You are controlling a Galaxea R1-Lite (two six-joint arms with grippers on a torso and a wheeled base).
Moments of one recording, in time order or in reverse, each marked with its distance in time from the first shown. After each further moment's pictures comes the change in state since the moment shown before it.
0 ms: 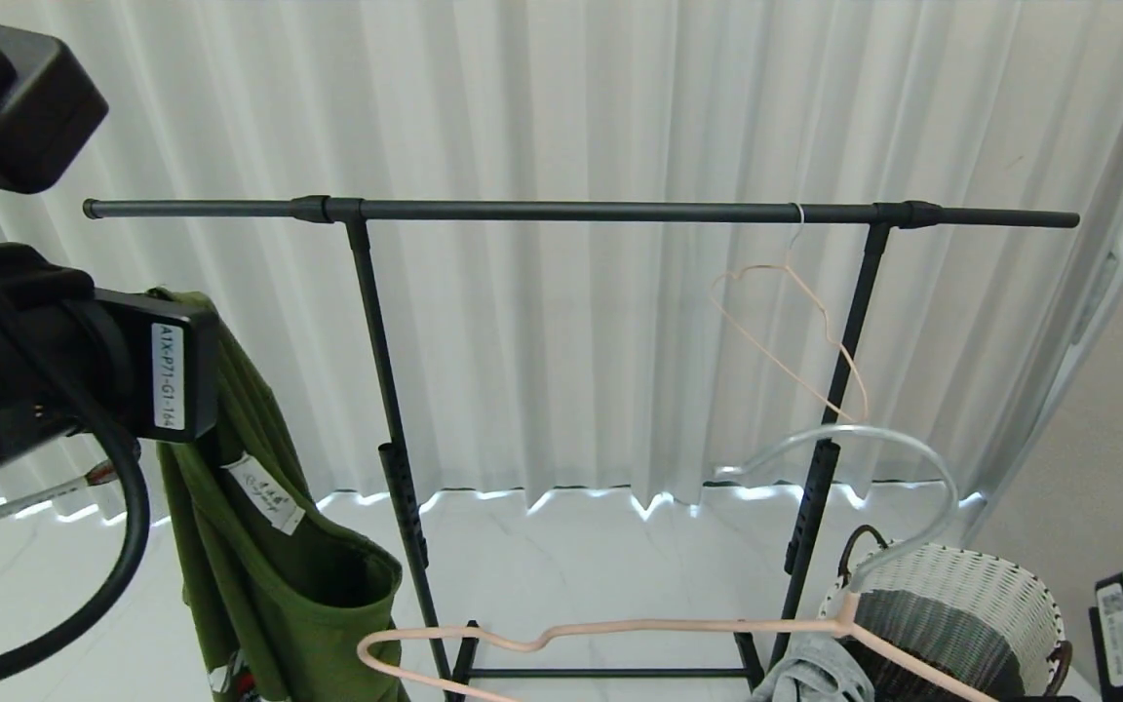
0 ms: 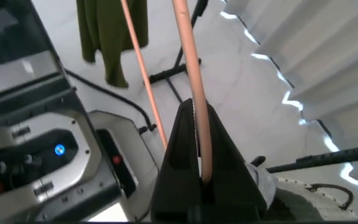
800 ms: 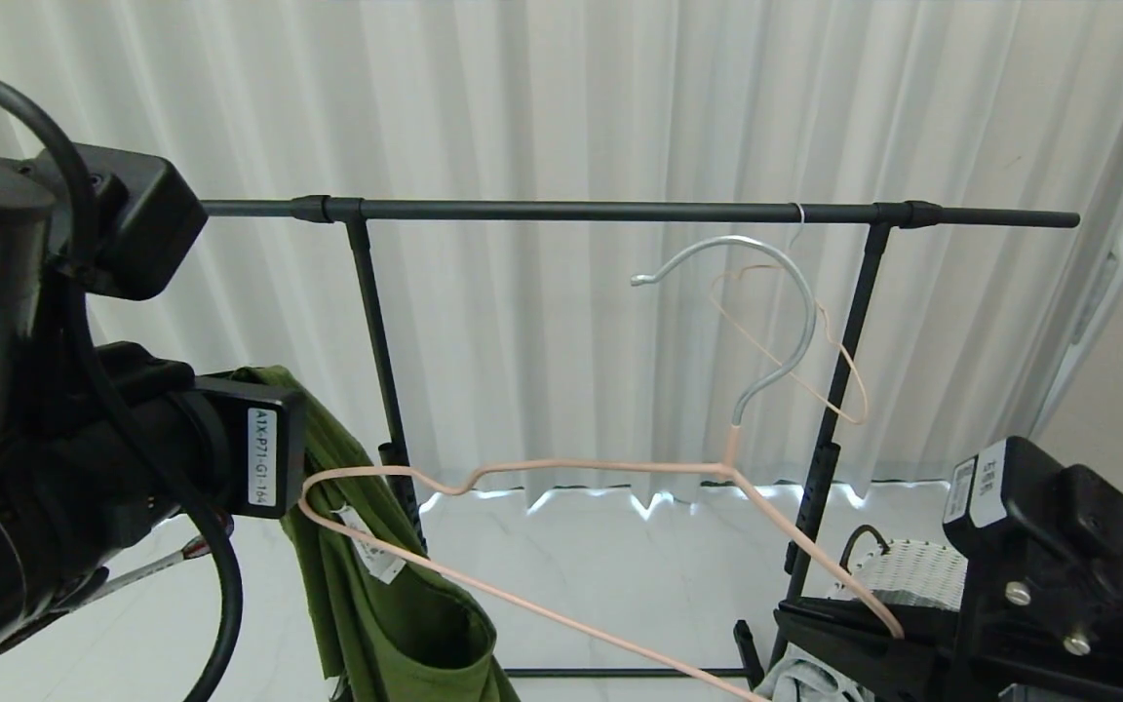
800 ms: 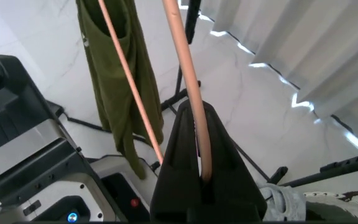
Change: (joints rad) left arm -0.079 0.041 0.089 0.000 0.000 -0.179; right arm 0.002 0.177 -0.024 -0.267 -0.081 0.160
